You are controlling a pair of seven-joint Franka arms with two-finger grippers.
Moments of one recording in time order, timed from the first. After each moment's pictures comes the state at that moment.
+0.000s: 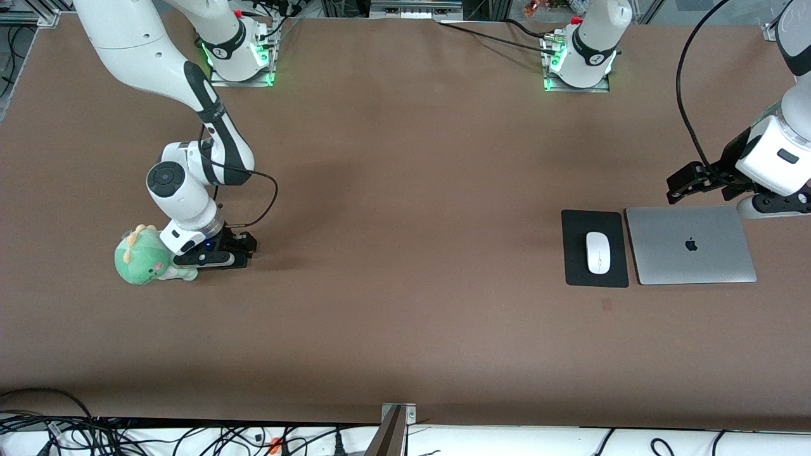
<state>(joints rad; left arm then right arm) -0.07 0.12 0.01 -1.54 0.02 1.68 -0.15 0.28 0.54 -0.14 -2.11 0.03 2.84 0.04</state>
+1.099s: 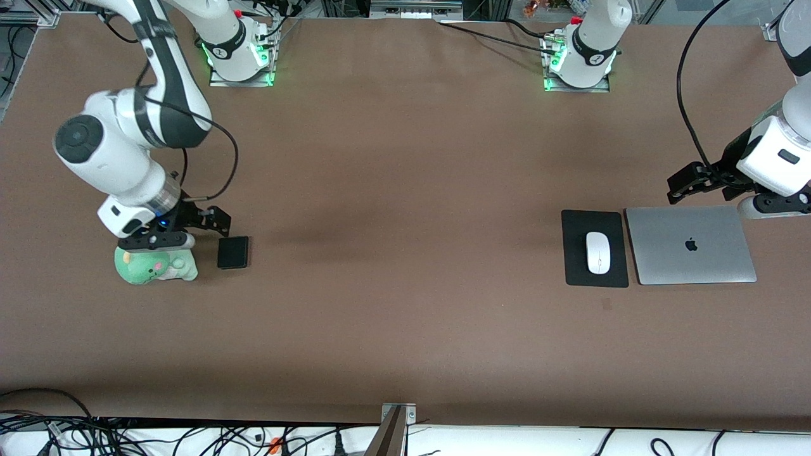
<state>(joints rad) -0.07 0.12 0.01 -1.54 0.02 1.68 -0.15 0.28 0.18 -0.15 -1.97 0.07 2.23 0.04</state>
